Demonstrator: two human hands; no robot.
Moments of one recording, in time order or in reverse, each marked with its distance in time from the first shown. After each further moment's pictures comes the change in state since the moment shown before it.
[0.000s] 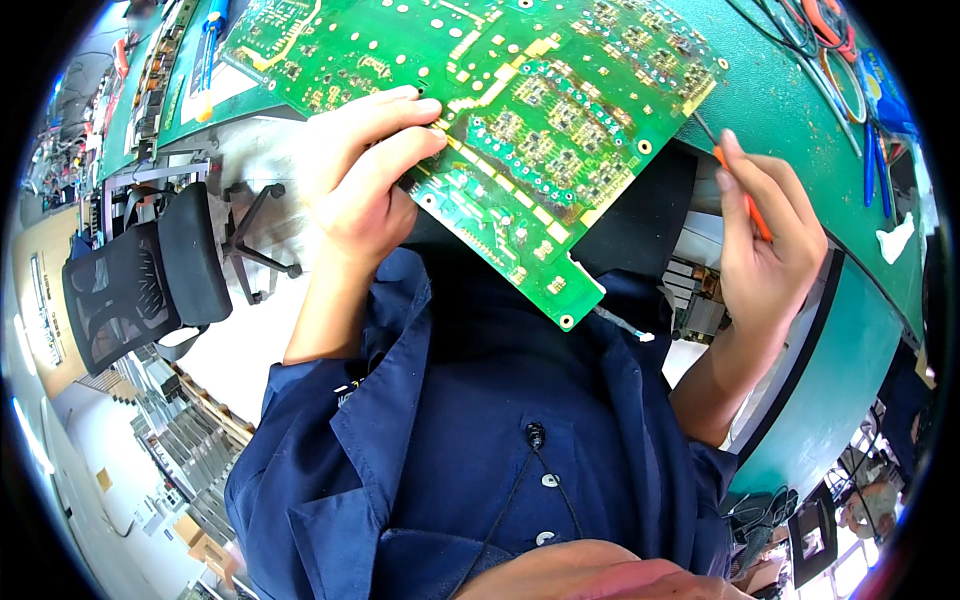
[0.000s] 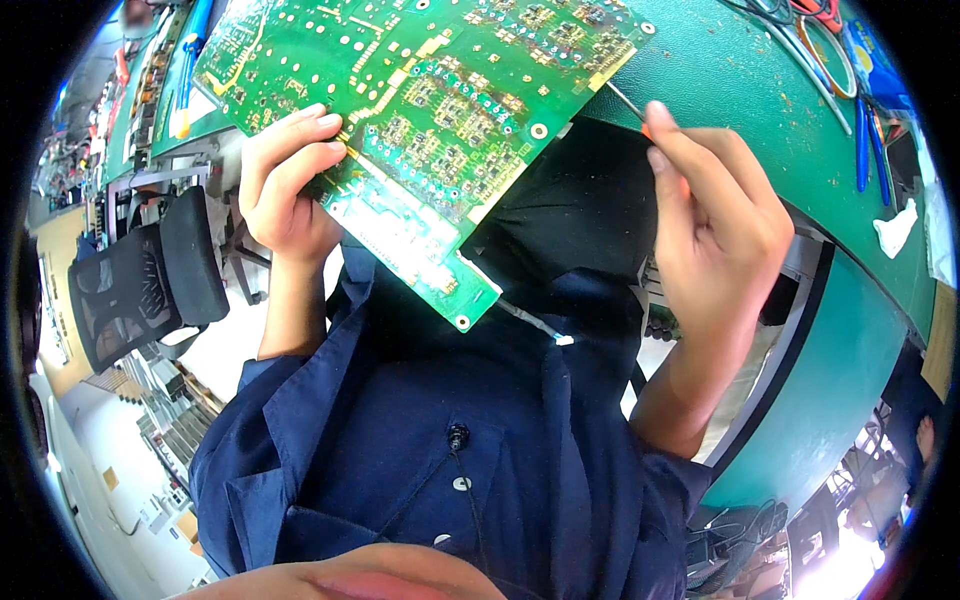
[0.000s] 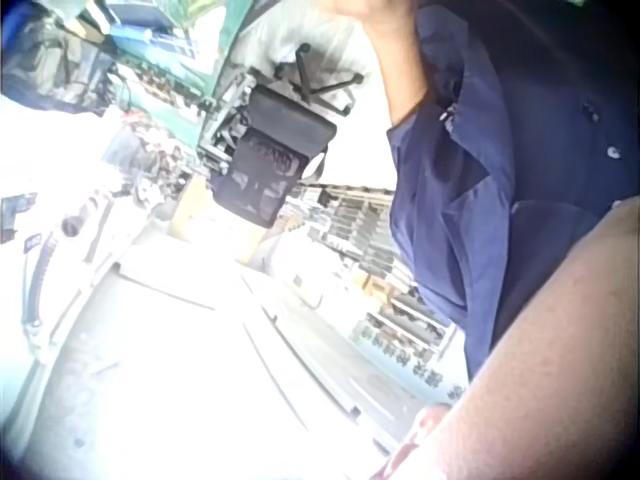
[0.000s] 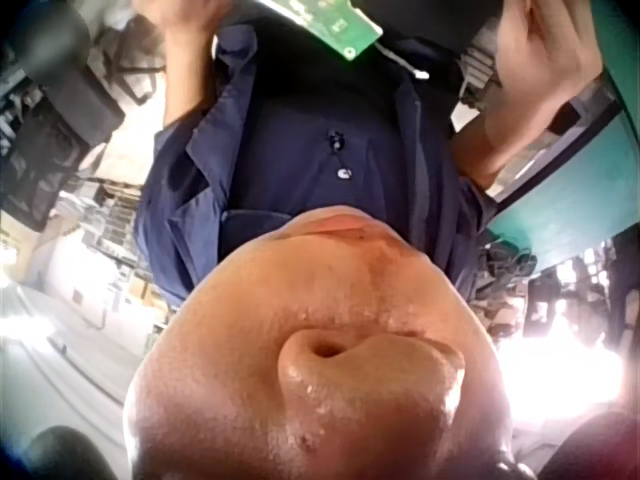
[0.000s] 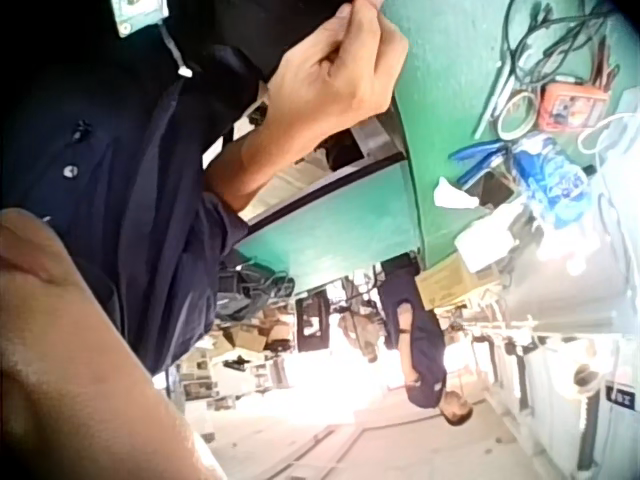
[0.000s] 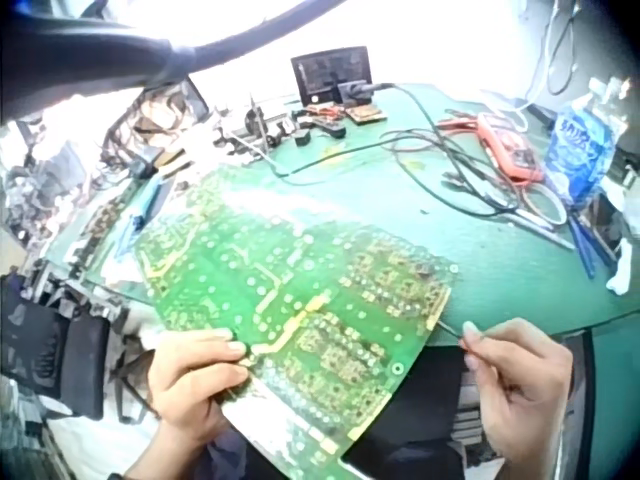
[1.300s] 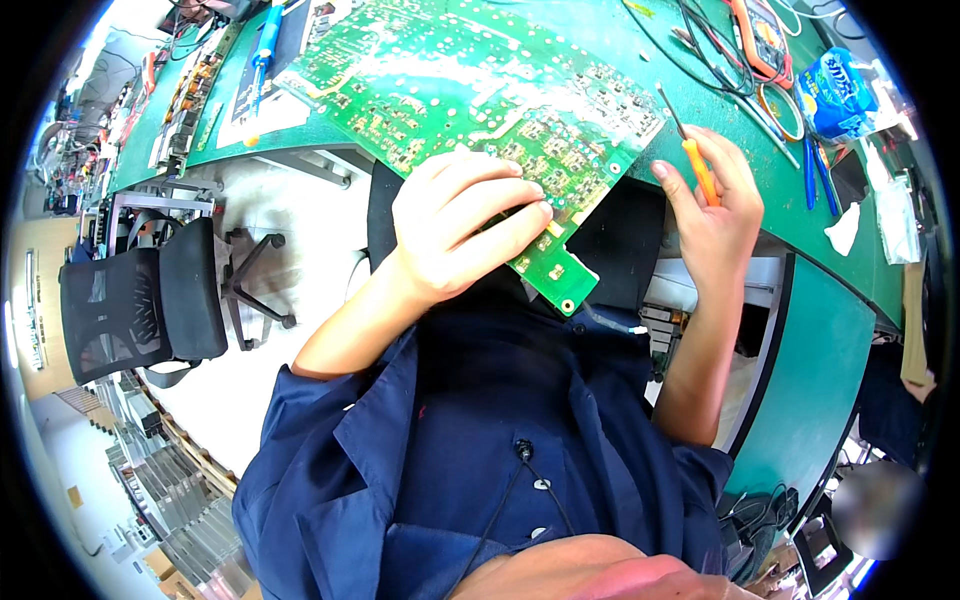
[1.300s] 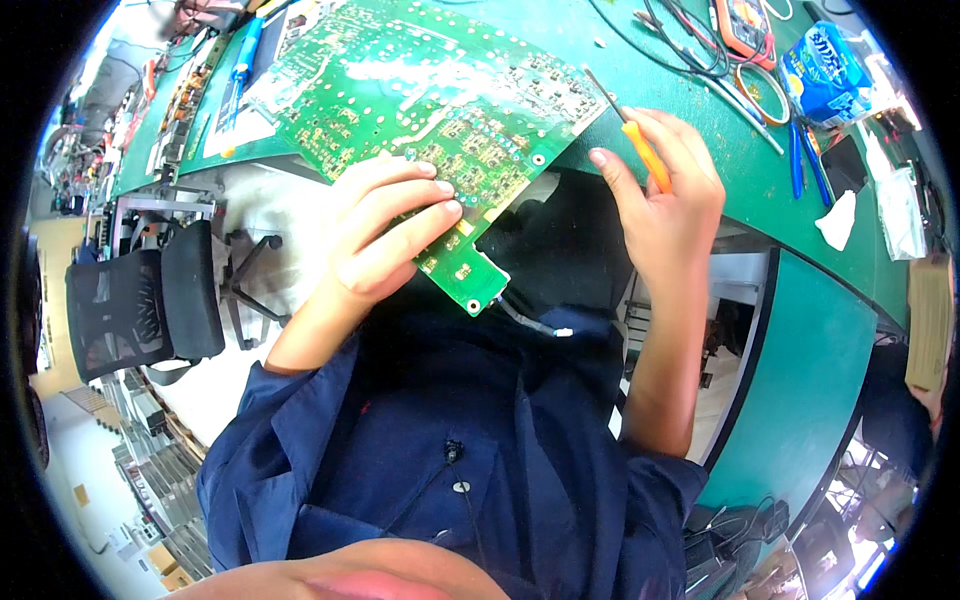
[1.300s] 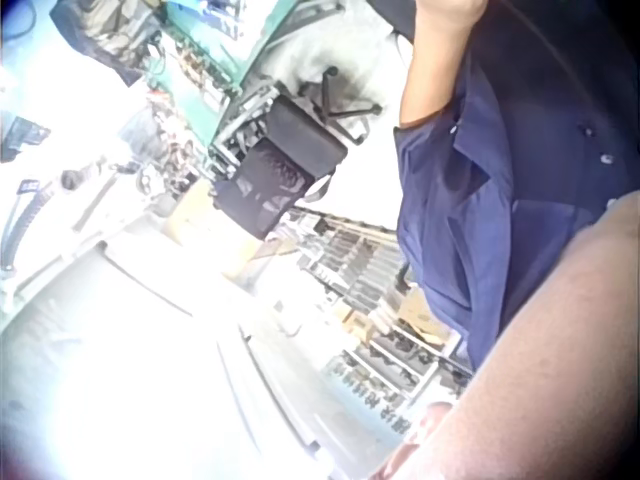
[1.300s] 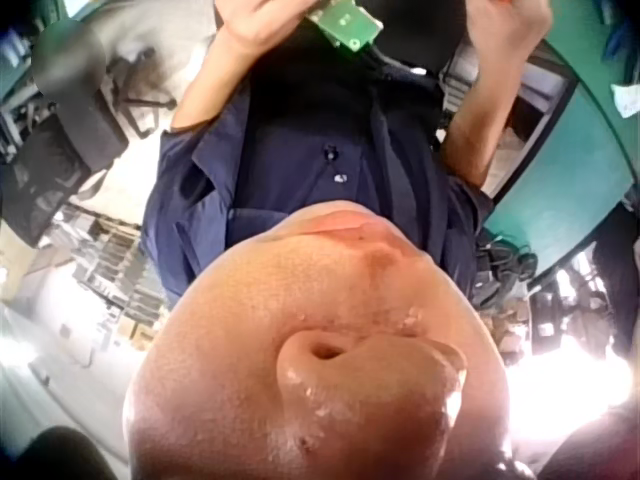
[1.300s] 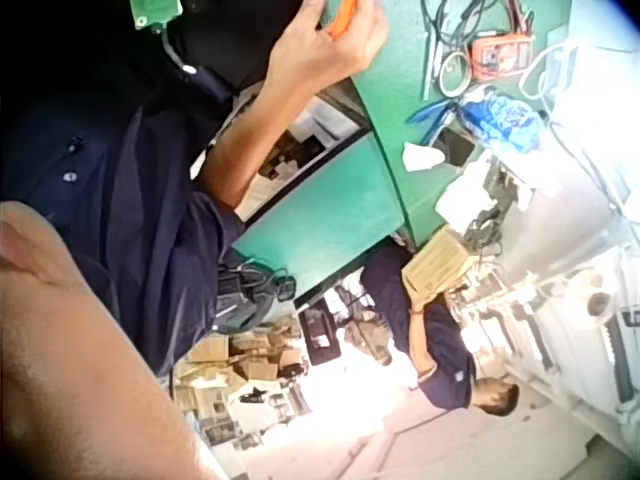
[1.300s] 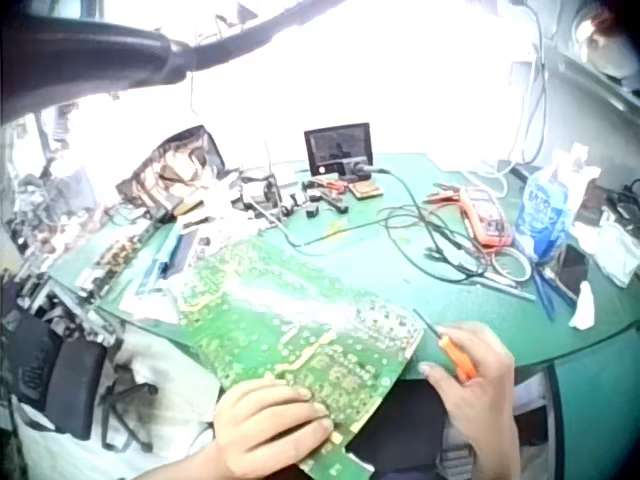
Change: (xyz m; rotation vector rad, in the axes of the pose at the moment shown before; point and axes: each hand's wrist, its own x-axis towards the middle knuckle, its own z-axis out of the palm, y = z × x) left_hand 0.039 0.042 0.004 -0.081 -0.027 0.280; right_hand 0.022 0.004 0.003 0.071 0.131 0.013
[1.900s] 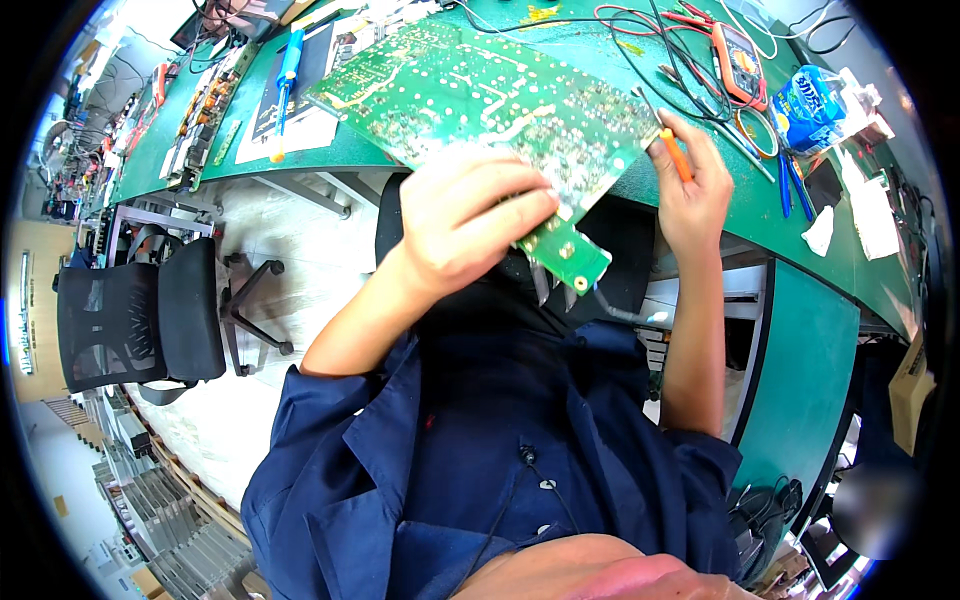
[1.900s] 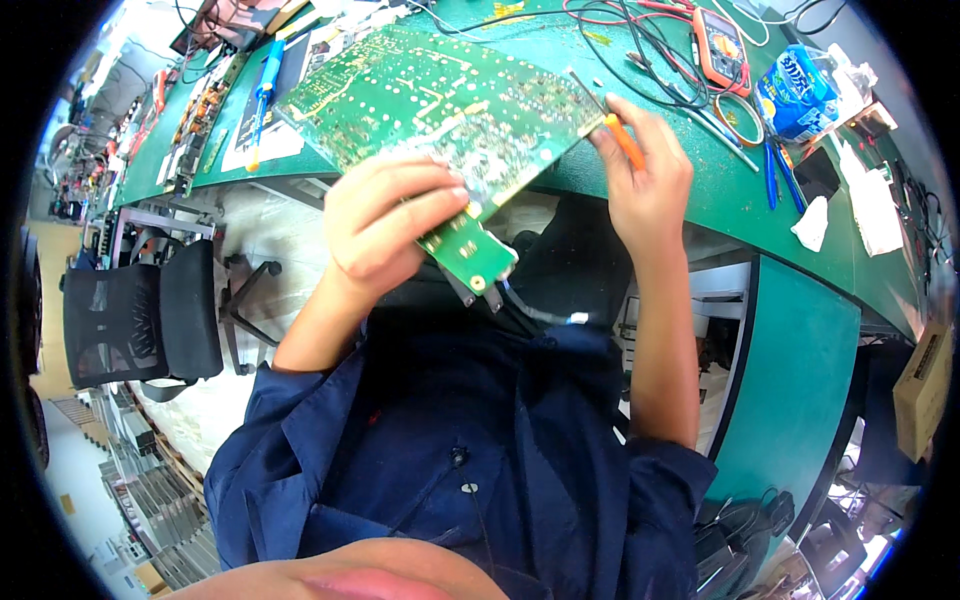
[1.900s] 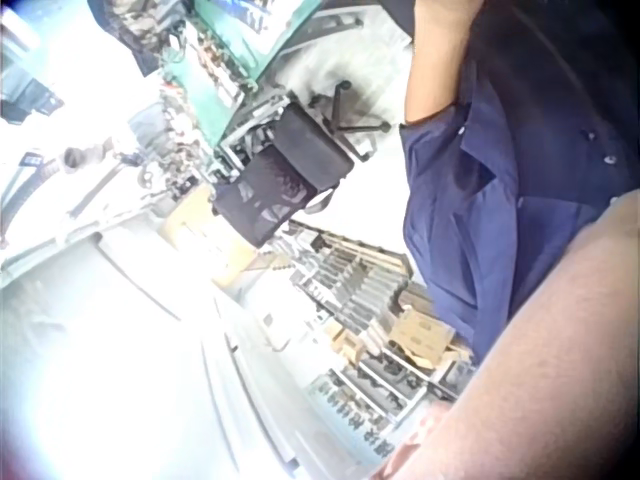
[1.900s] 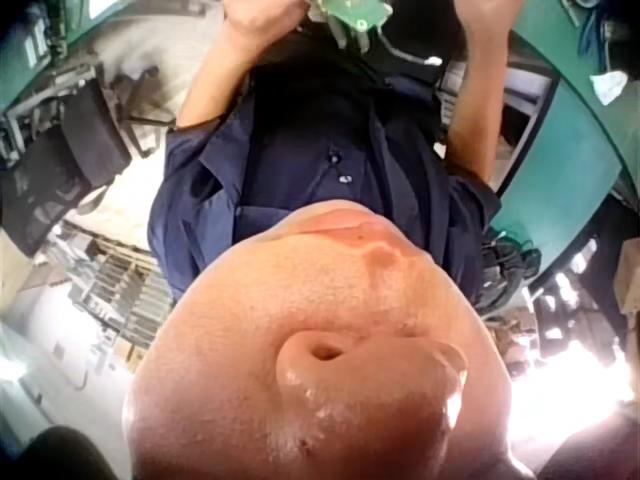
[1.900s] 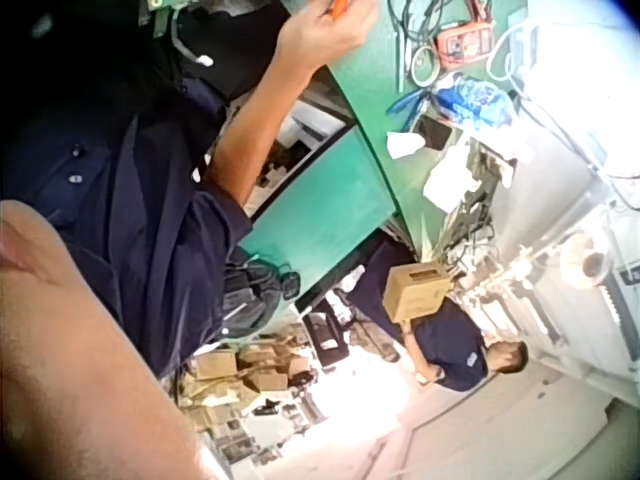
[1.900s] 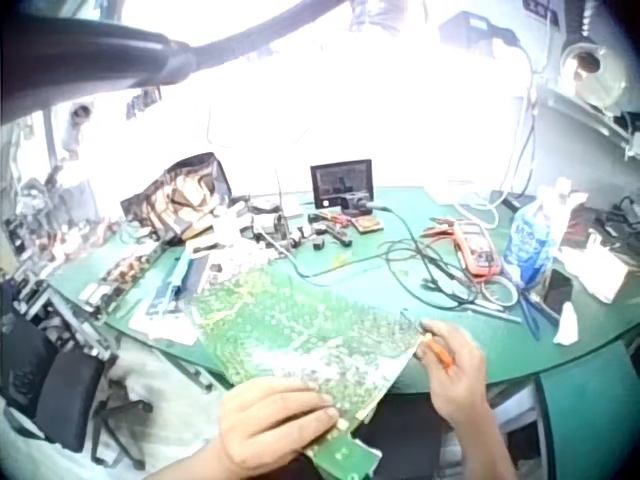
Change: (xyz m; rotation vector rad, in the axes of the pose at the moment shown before) left_hand 0.027 -0.009 -0.027 -0.056 0.058 -0.024; right_hand 0.027 -0.001 0.022 0.068 0.048 -0.065
